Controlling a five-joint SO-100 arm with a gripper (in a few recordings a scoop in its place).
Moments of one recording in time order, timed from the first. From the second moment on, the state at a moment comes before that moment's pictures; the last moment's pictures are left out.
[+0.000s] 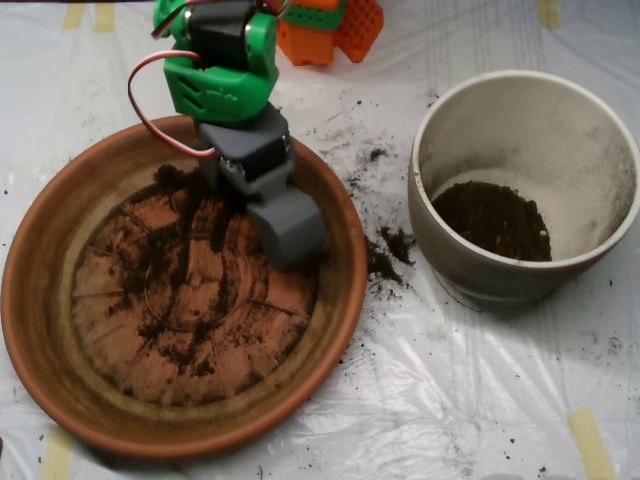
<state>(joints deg) 22.2 95.4 113.5 66.4 -56.0</state>
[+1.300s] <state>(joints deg) 26.3 90.1 115.0 65.4 -67.1</state>
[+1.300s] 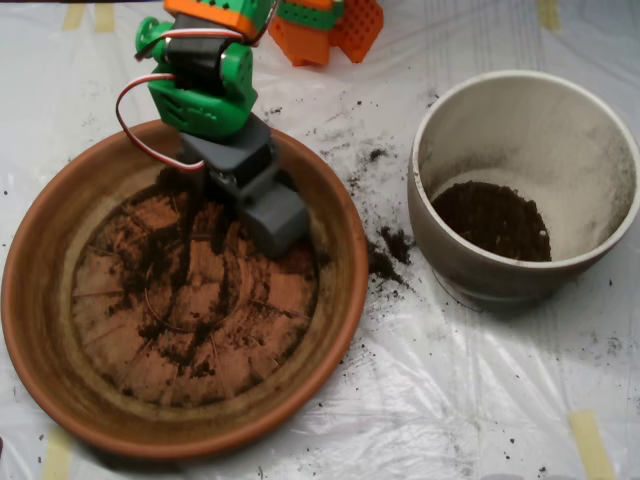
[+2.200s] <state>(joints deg) 25.9 88.5 114.2 65.0 -65.1</state>
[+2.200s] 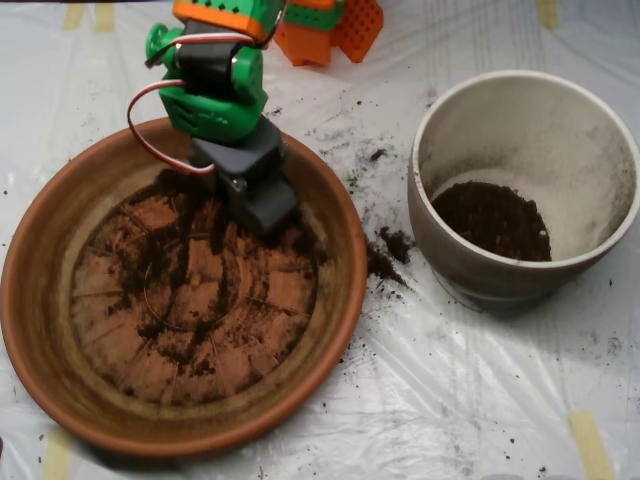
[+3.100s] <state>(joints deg) 17.8 75.5 57.7 101.0 -22.8</state>
